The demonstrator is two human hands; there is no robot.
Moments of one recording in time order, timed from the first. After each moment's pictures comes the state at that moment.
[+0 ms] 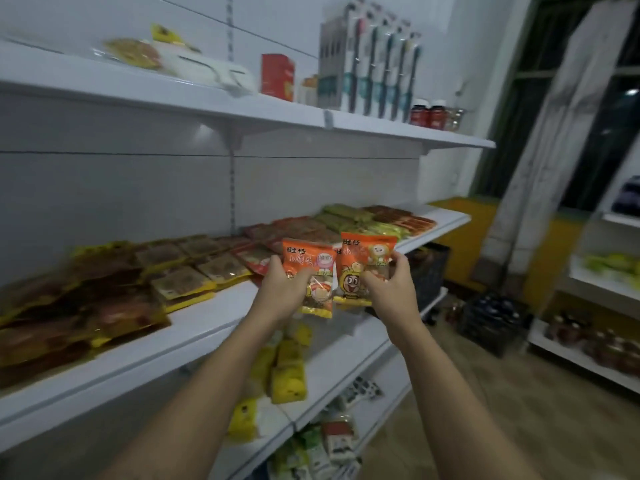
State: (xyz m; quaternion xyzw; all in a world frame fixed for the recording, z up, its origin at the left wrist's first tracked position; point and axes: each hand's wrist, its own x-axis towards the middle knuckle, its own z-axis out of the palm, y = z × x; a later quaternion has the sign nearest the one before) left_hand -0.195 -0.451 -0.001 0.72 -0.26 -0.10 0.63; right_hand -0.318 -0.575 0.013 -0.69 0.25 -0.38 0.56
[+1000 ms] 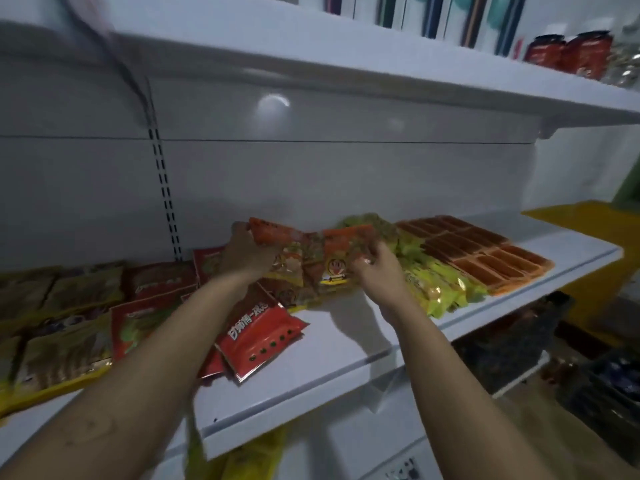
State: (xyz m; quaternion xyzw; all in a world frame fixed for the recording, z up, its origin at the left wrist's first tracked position) left_hand 0.048 -0.726 0.012 0.82 -0.08 0.01 0.57; right_hand -0.039 -0.913 -0.009 -0.80 0.10 -0.26 0.53
